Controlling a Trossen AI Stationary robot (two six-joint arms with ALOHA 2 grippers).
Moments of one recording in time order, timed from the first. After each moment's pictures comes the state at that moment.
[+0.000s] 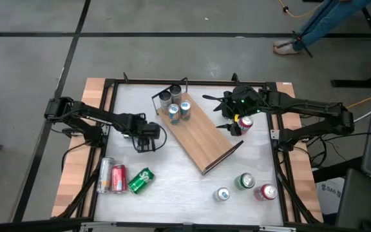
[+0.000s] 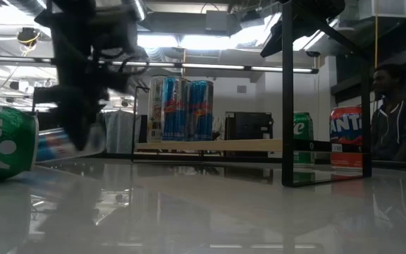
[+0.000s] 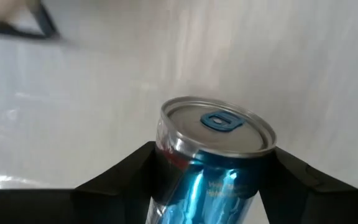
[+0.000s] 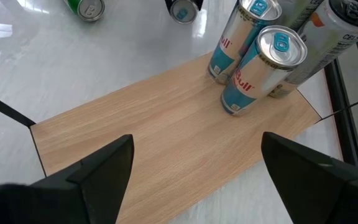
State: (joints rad) left arm -0.01 1.44 0.80 -0.79 -0.27 -0.19; right arm -0.21 1.22 1.12 -0.65 -0.19 -0.35
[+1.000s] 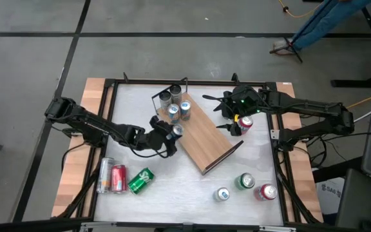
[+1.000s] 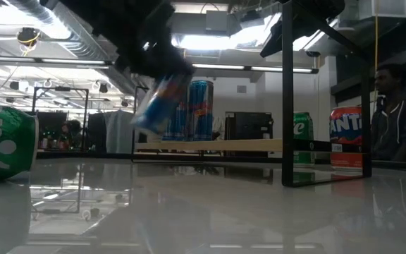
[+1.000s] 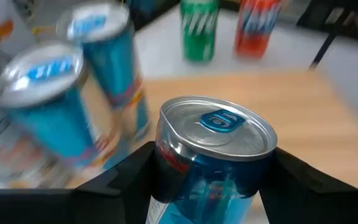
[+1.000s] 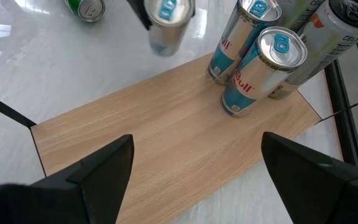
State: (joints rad) left arm -0.22 1.46 0.84 0.00 -0.72 -0.47; right arm -0.21 1.22 1.12 -0.65 -0.19 -0.35
